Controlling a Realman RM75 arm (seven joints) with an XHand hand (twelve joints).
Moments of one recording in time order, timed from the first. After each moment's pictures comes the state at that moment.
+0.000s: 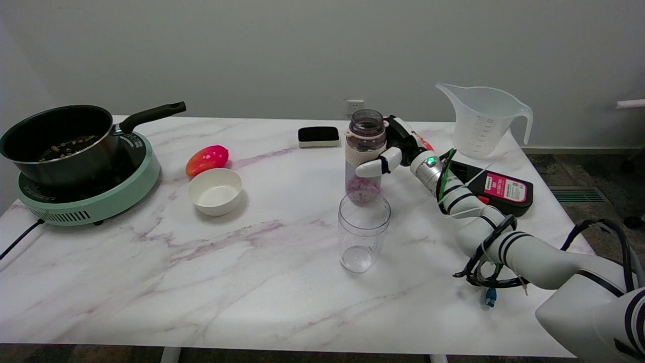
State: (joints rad) arm 0.57 -1.13 -2.04 0.48 0.26 0.68 1.82
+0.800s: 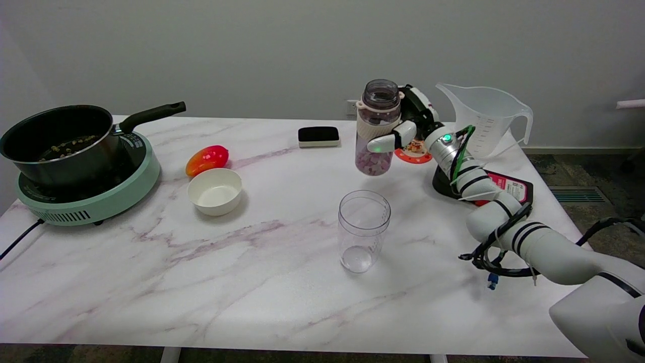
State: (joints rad) arm 0.54 -1.07 -1.92 0.66 0.25 0.65 1.76
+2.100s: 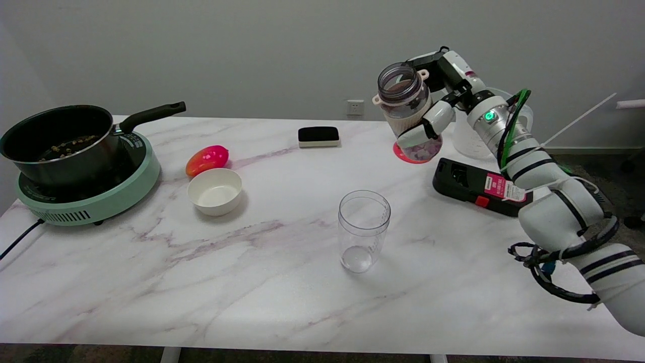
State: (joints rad) arm 0.12 -0.99 -1.46 1.54 -0.16 0.15 1.65
